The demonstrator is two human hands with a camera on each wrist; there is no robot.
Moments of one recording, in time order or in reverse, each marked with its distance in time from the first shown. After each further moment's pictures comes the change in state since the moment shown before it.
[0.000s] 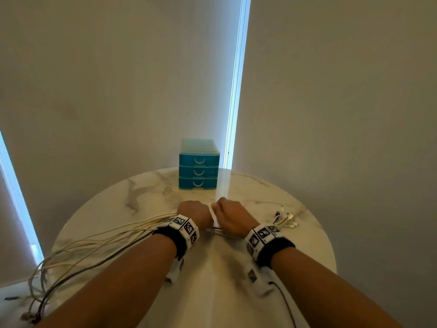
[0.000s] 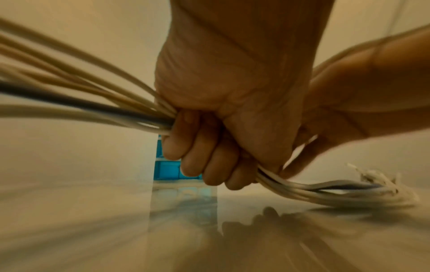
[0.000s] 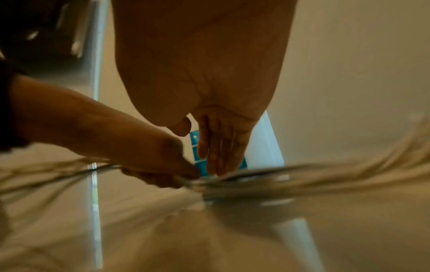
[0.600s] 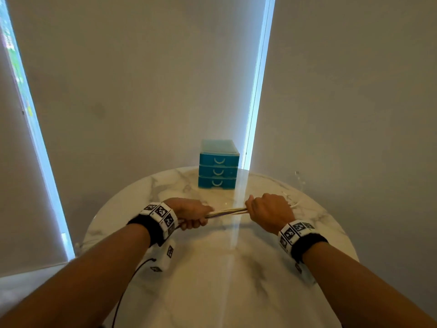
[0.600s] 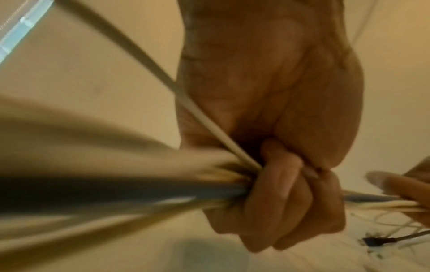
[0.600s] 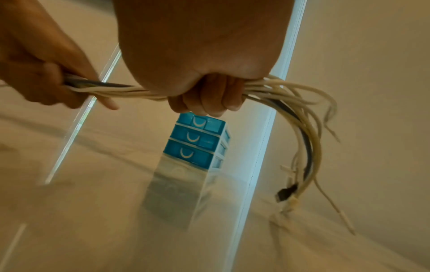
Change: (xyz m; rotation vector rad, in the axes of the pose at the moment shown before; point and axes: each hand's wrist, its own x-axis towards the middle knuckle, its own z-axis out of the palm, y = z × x) left_hand -0.018 -0.086 -0.006 -0.871 -0.579 -0.084; right_hand -0.006 0.022 -0.034 -0.909 0.055 -0.205
